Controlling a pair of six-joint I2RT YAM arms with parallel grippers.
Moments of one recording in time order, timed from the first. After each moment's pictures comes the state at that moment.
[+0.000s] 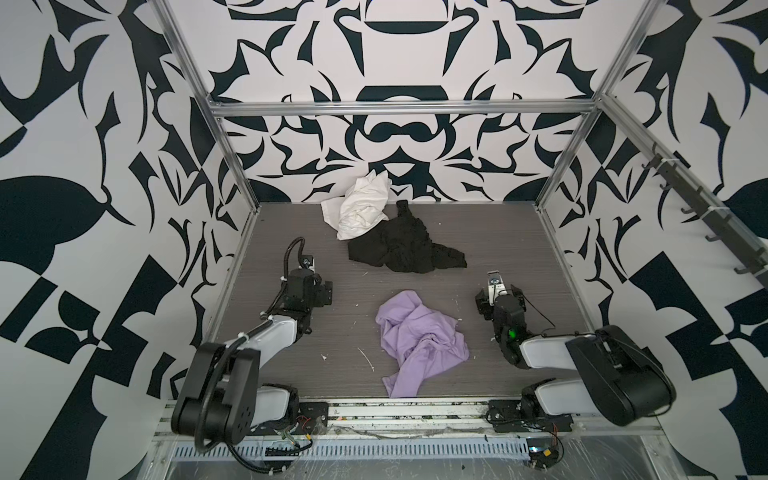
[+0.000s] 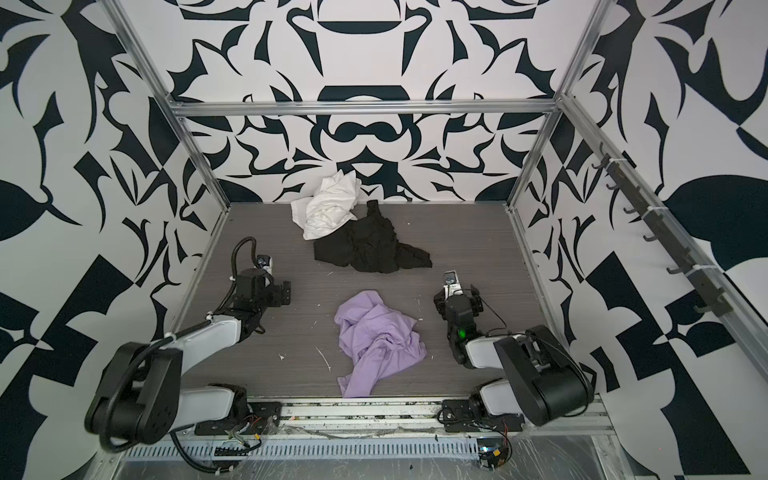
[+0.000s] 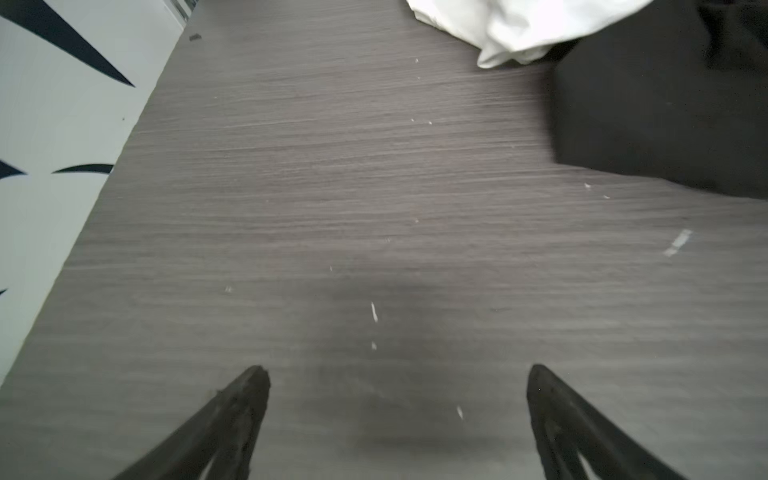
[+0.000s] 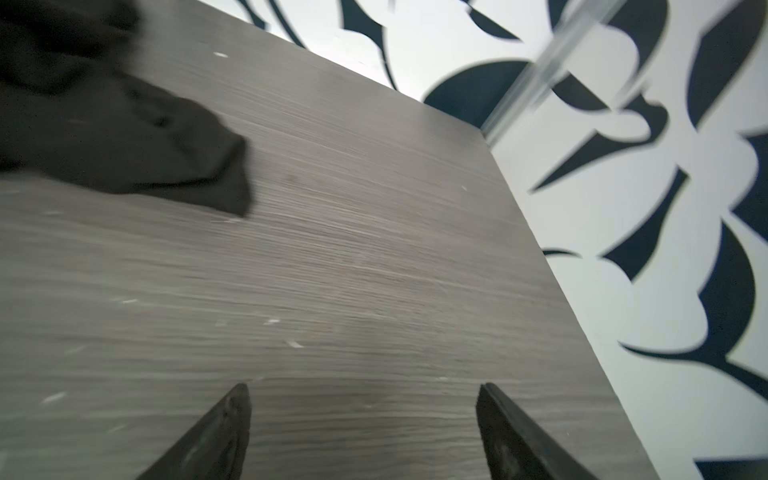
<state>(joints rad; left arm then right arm) -0.19 1.36 0.42 0.33 -0.20 -0.01 0.27 1.43 0.16 0.87 0.46 -0.15</state>
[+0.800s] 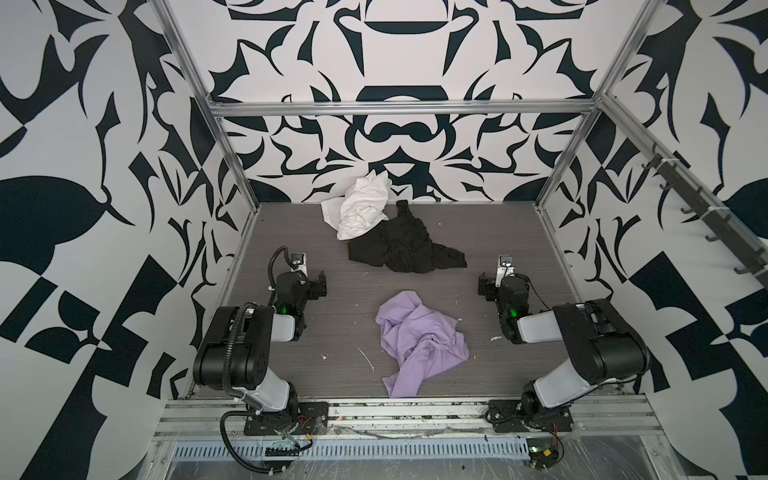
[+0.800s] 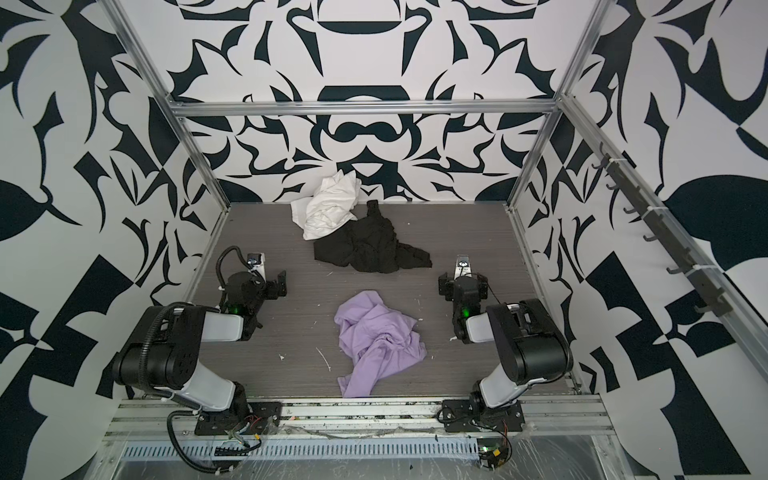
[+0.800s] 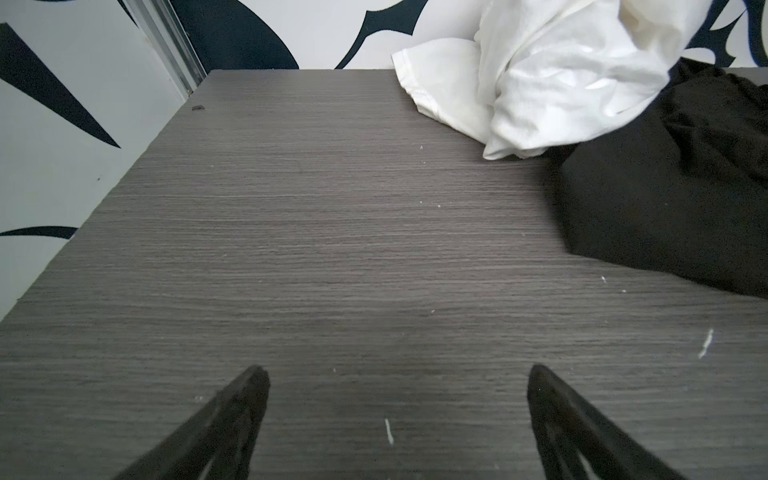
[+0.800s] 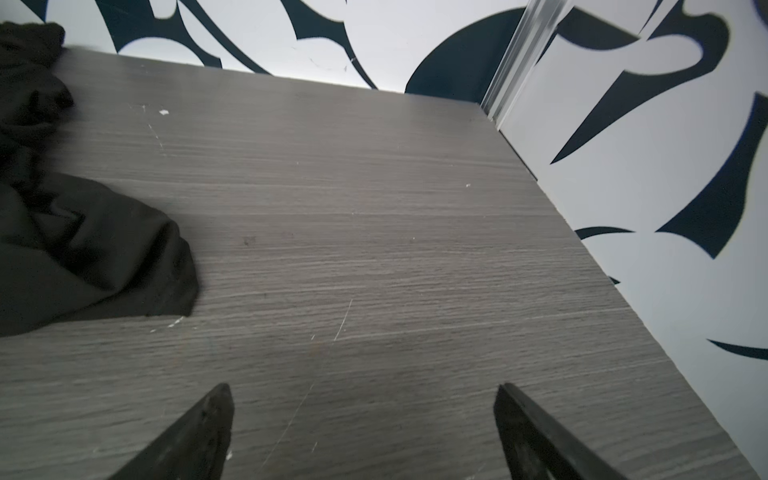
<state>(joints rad) -0.05 1.57 0.38 0.79 -0.02 0.00 0.13 1.58 0.34 0.83 0.31 -0.02</state>
